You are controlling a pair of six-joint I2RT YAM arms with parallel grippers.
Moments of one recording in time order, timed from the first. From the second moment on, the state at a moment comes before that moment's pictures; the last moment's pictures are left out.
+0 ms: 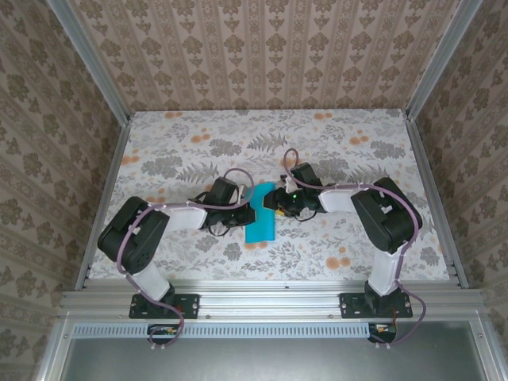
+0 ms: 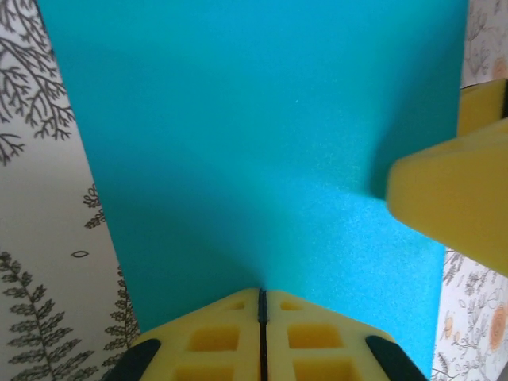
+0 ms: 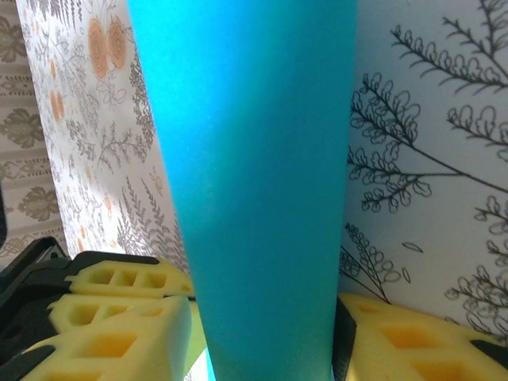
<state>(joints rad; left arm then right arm) -0.64 1.67 0.72 0.04 0.41 -0.64 0.48 1.86 0.92 0.05 -0.59 0.78</state>
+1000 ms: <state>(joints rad) -0.66 1.71 0.78 0.04 0.43 -0.64 0.53 1.82 1.13 -0.44 -0.29 0.55</state>
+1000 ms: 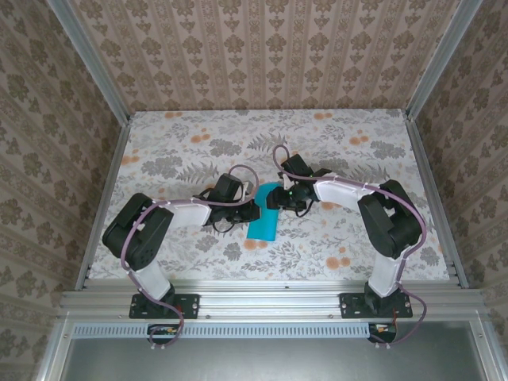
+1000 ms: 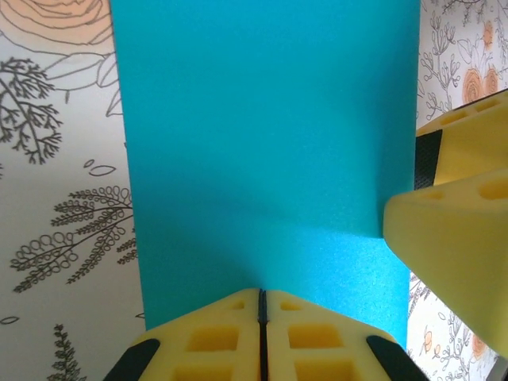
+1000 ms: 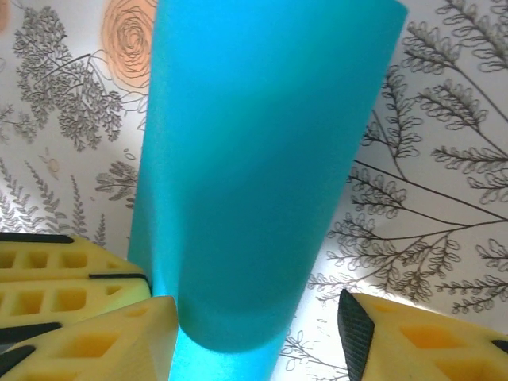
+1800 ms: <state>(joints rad) -0.65 1.67 0.83 -0.02 0.44 -0.61 0.51 1.83 1.11 -0.46 -0.26 0.52</state>
